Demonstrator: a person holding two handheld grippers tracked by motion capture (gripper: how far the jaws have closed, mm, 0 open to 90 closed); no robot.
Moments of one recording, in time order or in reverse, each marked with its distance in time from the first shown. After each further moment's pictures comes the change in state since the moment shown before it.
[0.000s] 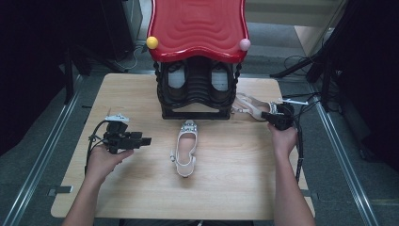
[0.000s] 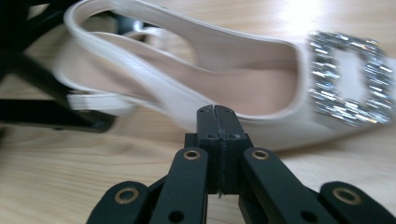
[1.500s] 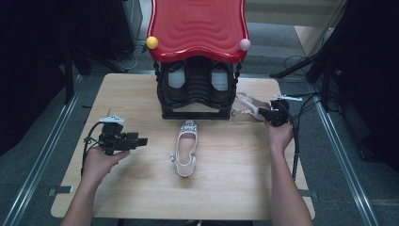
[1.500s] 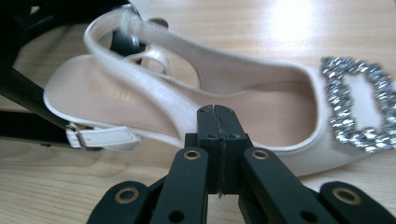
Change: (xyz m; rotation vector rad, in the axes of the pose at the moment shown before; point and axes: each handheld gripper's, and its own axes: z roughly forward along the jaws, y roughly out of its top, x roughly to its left) left arm 0.003 -0.005 -0.008 -0.016 0.016 -0.006; right arm 0.009 0.010 0.010 -0.022 -0.044 -0.026
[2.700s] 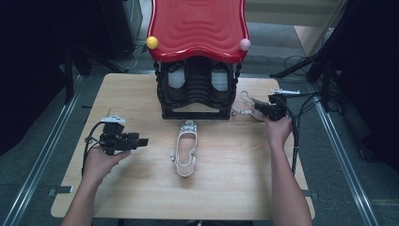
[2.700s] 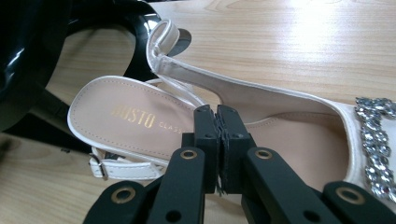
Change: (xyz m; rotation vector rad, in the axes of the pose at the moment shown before) left arm 0.000 0.000 0.001 0.009 -0.007 -0.004; right arm 0.003 0.017 0.009 0.008 0.074 -0.070
